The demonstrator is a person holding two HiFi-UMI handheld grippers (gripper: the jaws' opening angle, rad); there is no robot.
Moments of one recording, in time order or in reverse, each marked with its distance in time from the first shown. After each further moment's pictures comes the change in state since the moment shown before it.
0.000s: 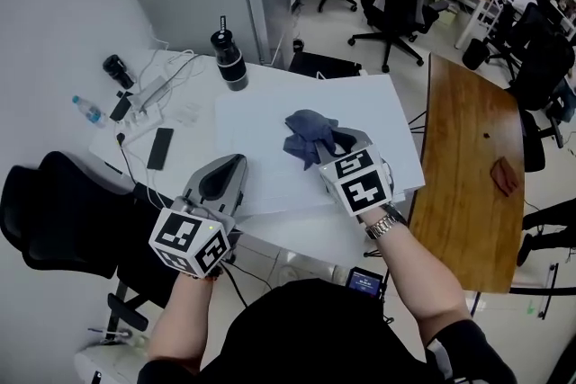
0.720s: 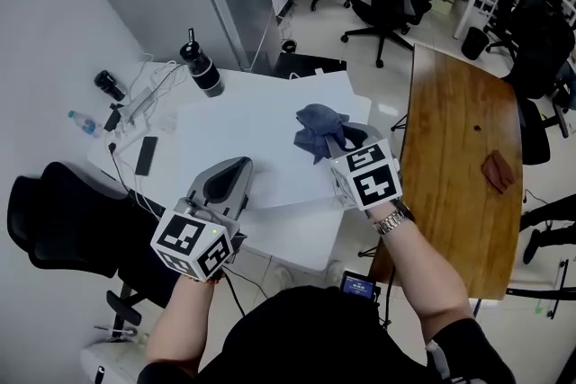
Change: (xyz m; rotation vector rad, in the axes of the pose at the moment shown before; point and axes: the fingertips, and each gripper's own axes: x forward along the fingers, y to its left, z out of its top) left arm 0.071 -0.112 0.008 0.041 0.050 -0.034; right arm -0.058 -0.115 -0.048 0.067 -0.055 -0.020
